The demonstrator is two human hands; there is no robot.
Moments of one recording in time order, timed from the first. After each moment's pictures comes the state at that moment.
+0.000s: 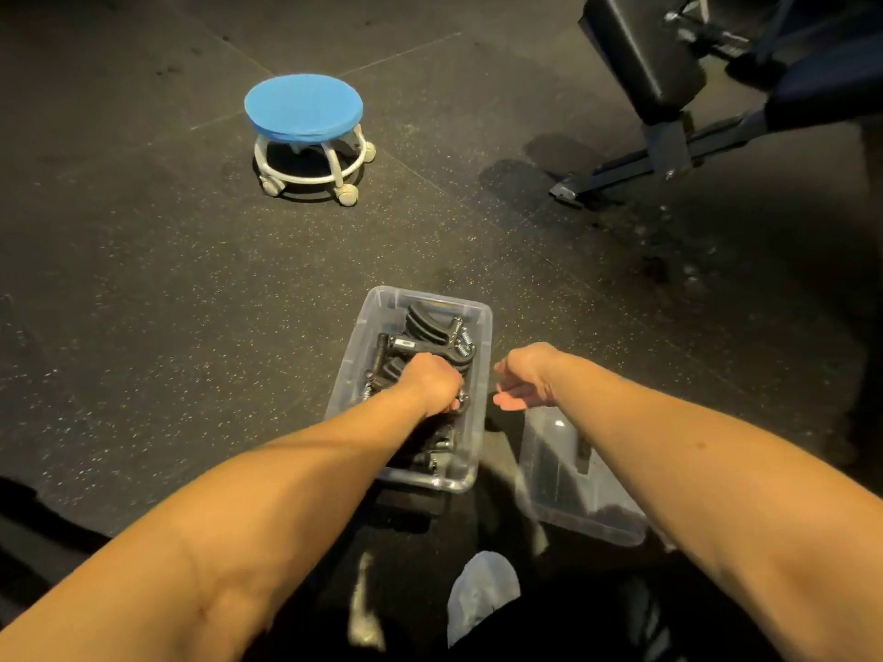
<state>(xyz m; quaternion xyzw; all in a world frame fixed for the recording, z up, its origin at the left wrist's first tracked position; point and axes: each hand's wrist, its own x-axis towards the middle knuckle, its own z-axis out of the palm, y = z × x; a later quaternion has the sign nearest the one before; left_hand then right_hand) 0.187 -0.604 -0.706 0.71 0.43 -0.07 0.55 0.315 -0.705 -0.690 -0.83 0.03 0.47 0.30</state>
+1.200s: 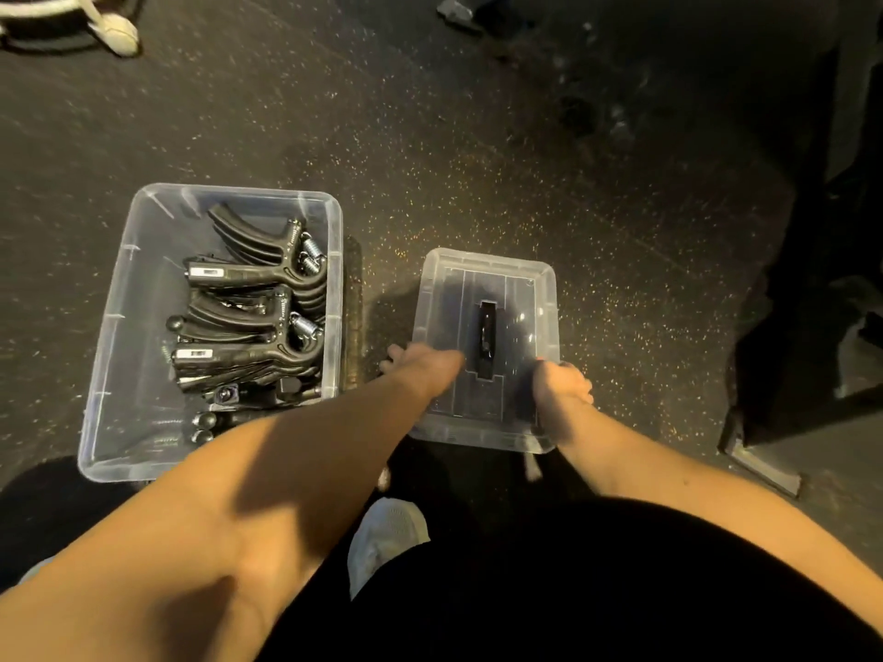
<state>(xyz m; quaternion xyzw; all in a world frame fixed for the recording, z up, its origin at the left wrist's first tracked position) 0.298 -0.751 -0.835 0.72 0.46 -0.31 0.40 0.380 -0.915 -0.865 -0.89 0.30 0.26 0.22</state>
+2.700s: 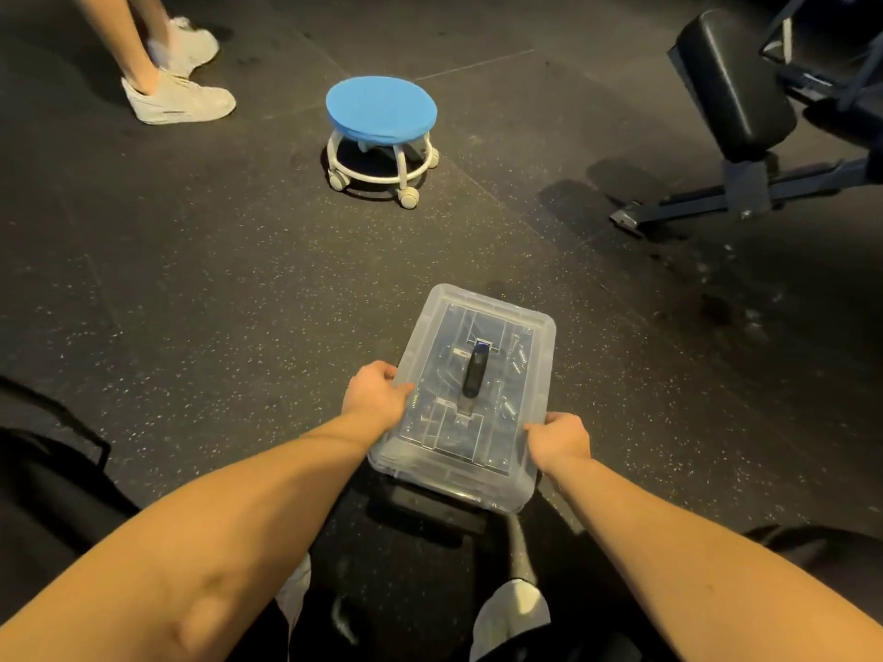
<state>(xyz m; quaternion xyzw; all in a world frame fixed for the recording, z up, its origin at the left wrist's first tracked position) 0.081 -0.516 -0.744 0.71 0.54 0.04 0.45 0.229 -0.707 -0.721 -0.91 -0.03 0.31 0.29</state>
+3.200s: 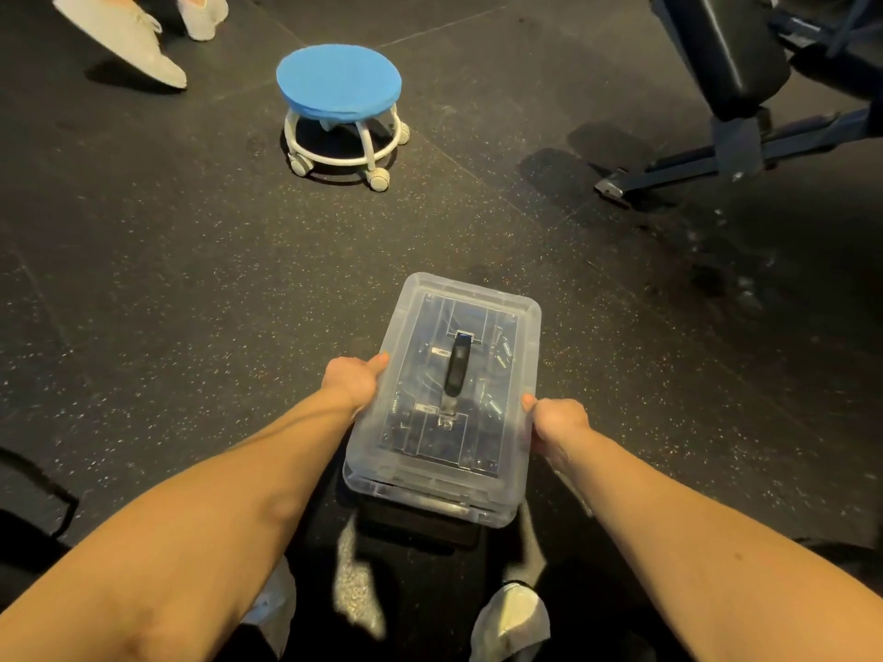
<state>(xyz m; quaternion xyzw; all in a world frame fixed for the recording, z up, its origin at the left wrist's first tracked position) 0.120 -0.479 -0.760 0.65 0.57 -0.02 0.50 0.280 -0.696 -0.753 -0.82 0.14 0.37 0.40</state>
